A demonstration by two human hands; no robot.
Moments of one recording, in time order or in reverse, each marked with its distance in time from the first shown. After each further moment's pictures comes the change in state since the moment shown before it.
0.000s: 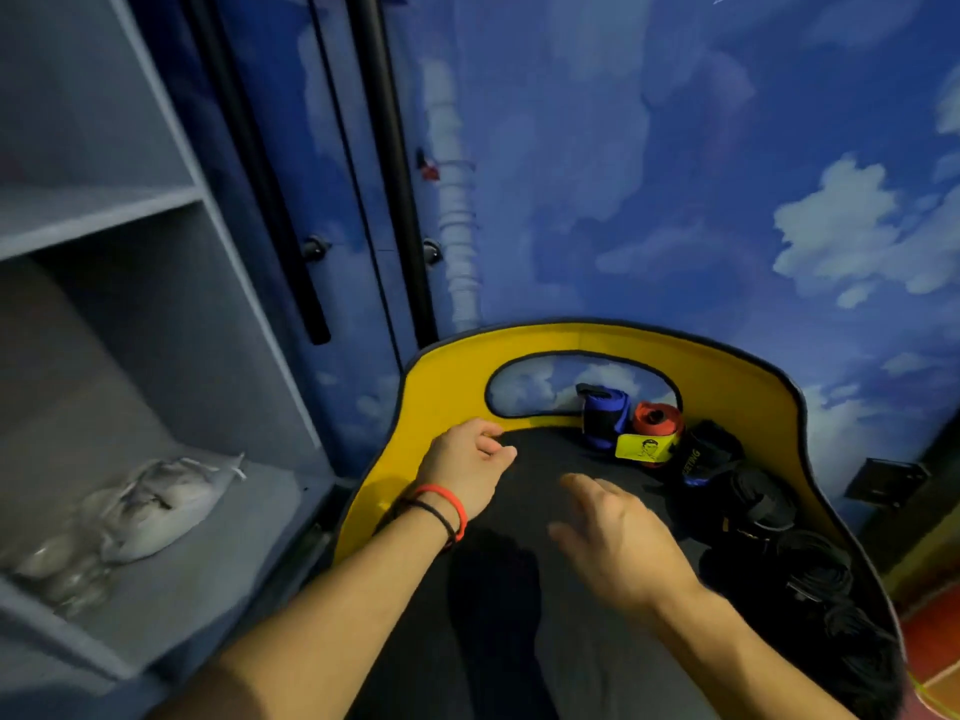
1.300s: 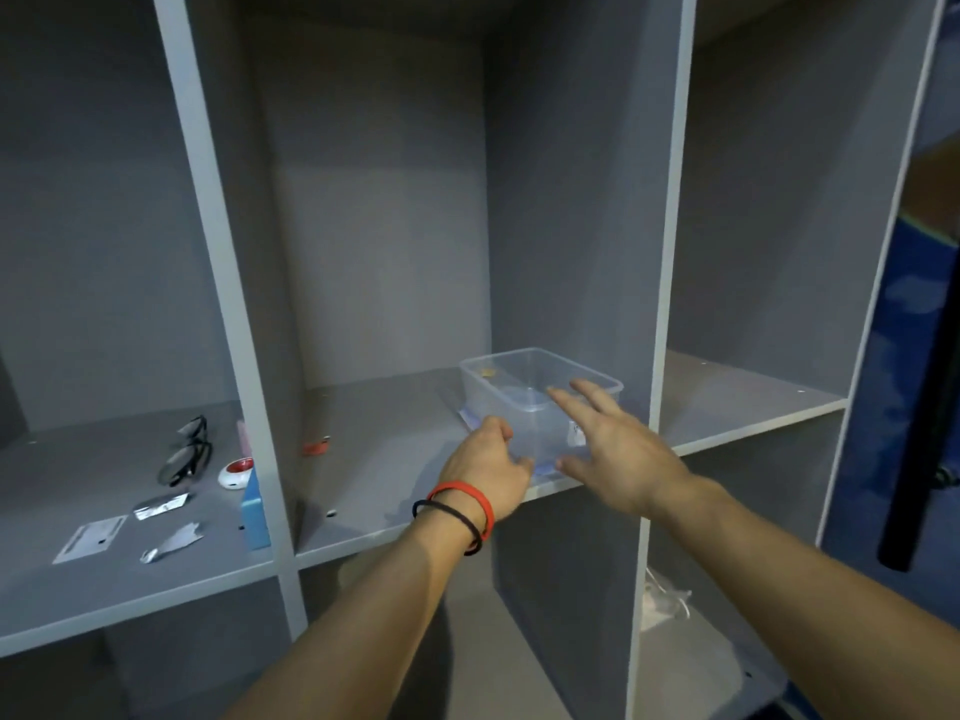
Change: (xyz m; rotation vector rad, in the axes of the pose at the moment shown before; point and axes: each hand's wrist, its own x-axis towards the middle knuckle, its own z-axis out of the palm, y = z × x) left_hand -0.274 -0.101 -0.575 0.316 0.747 -0.384; right_hand 0.003 -0.642 -0.005 0.038 -0.092 -1.012
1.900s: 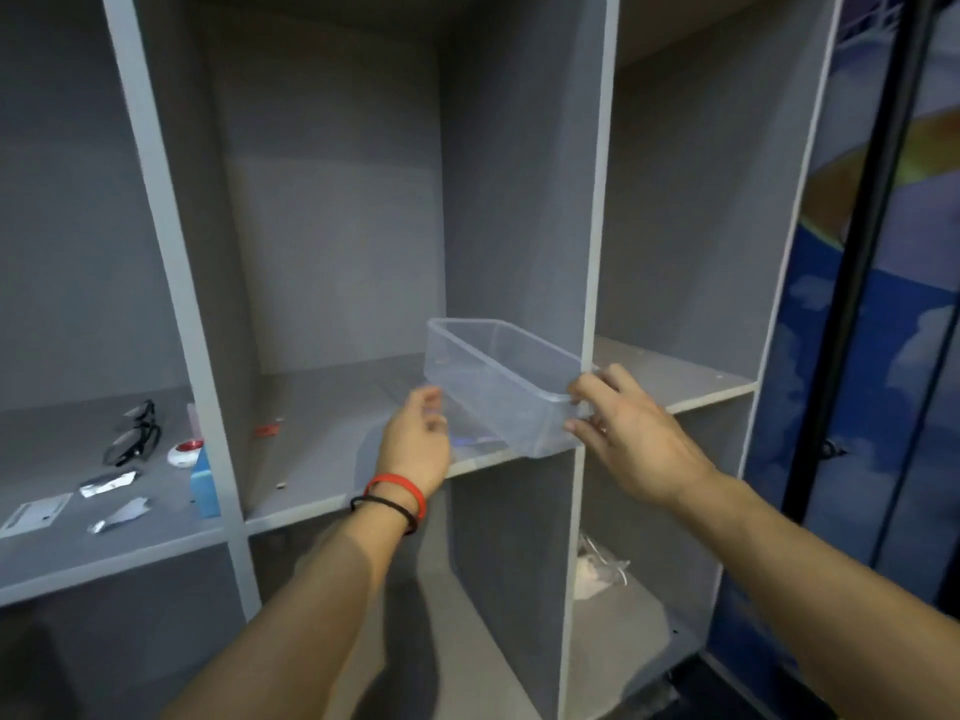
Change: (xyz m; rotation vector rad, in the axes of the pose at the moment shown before) left_hand -0.018 0.000 0.002 -0.373 0.278 0.022; right_hand -0.072 0.034 -0.052 0.018 0.233 -0.157
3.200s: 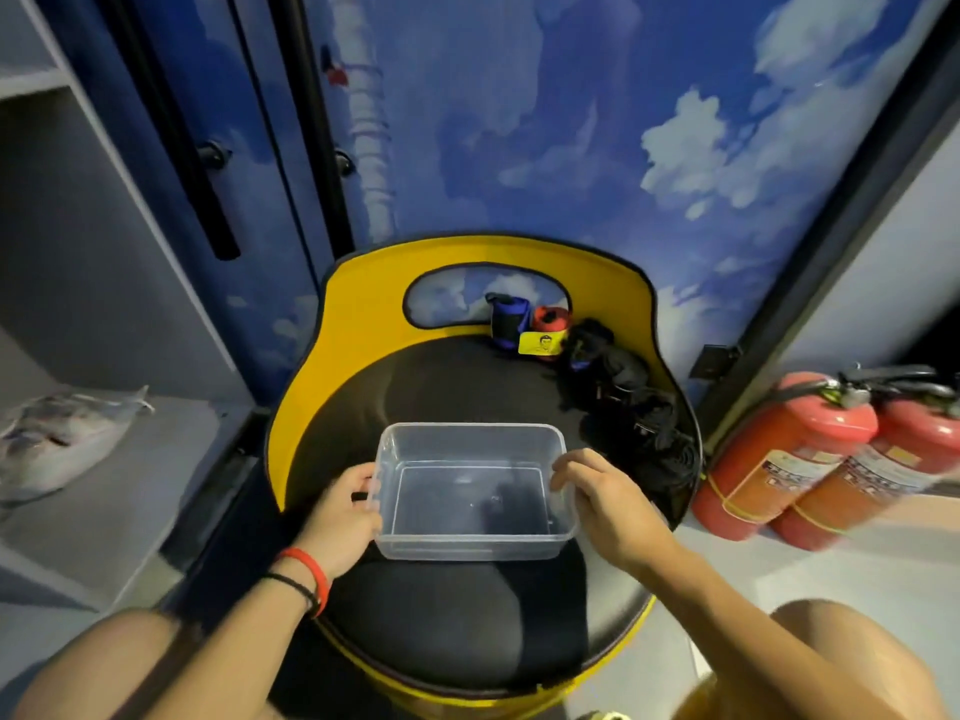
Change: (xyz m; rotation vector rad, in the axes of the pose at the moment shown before) left_hand -0.420 -0.015 0.378 -0.068 -1.292 -0.269; right_hand -0.650 0.135 -0.049 -0.191 -0.045 1.009
